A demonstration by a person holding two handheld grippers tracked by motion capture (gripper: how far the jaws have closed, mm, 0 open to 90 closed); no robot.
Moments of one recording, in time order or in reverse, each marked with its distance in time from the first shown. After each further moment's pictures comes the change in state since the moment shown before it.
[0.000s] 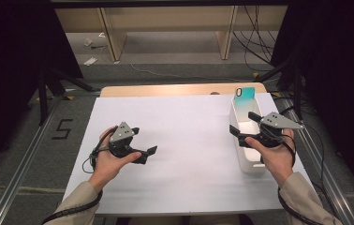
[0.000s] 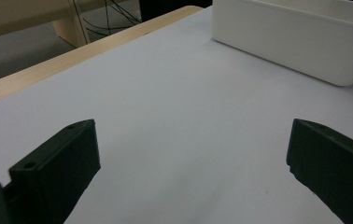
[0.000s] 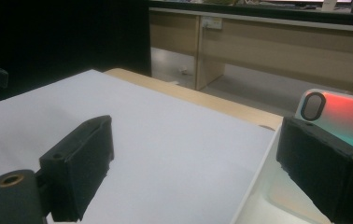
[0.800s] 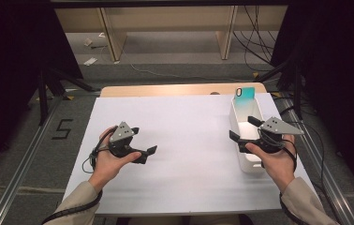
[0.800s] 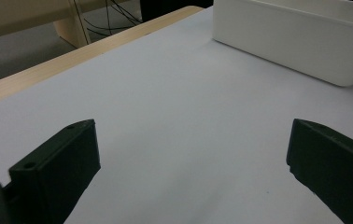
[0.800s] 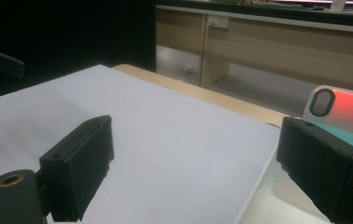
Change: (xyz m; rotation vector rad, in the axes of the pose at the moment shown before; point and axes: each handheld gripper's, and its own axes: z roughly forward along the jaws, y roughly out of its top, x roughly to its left) left arm 0.000 0.000 0.000 0.000 0.002 0.002; right arm 0.008 -0.006 -0.008 0.006 0.020 -0.023
